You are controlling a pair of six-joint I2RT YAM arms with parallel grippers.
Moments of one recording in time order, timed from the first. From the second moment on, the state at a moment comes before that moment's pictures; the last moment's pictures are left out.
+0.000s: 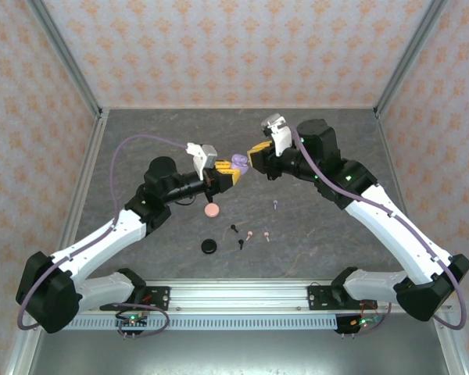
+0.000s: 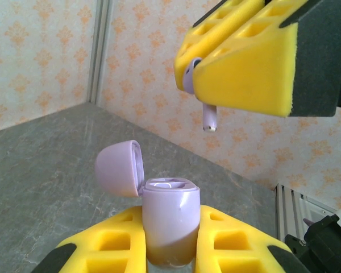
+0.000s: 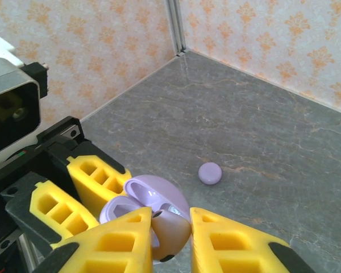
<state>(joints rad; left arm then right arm) -0.54 1.14 0.77 0.33 0.55 -0.25 0.66 1.20 1.36 -0.56 -0.28 0.07</state>
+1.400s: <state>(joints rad) -0.56 1.17 0.80 0.32 0.56 -0.24 0.67 1.27 1.35 -0.56 -0.36 0.08</state>
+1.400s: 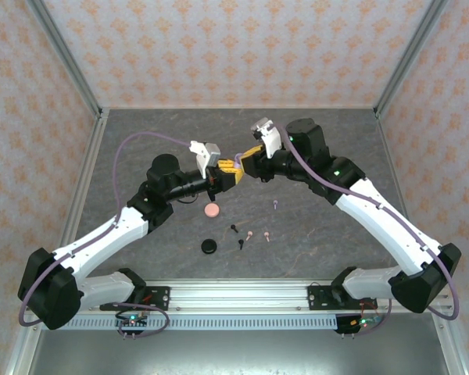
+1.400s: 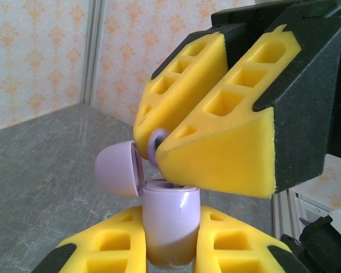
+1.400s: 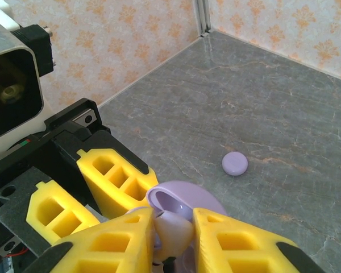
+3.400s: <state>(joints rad) -0.58 1.17 0.77 0.59 0.39 -0.26 0.60 1.50 1.91 -1.03 -0.48 0.40</state>
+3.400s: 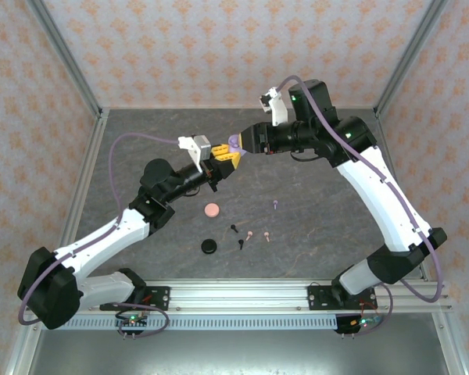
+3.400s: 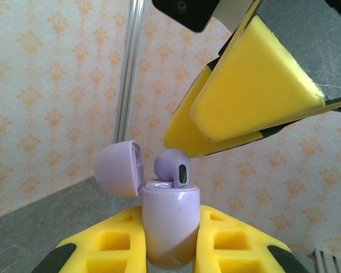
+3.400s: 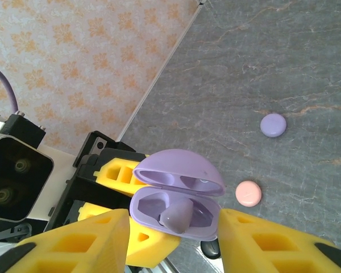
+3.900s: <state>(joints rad) -0.58 1.18 0.77 0.58 0.39 -0.26 0.60 1.53 1.91 -1.03 -0.53 0.40</state>
